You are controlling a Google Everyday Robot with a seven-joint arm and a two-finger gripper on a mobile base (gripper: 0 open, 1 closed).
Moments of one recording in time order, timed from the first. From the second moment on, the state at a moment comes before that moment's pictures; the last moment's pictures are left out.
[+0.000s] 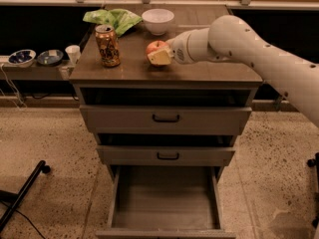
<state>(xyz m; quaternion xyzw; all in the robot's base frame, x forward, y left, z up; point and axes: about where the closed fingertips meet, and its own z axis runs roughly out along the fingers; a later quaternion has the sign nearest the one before) 0.750 -0.019 0.862 -0.37 0.77 0.18 0.49</state>
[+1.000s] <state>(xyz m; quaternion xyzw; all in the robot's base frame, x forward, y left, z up) 0.691 -0.002 0.898 -0.44 0.68 0.23 0.54</state>
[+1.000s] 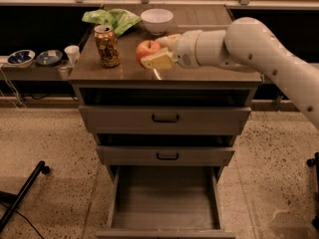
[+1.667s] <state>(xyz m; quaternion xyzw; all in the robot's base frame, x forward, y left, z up) 0.618 -0.065 0.859 -0.47 0.68 0.19 0.53</state>
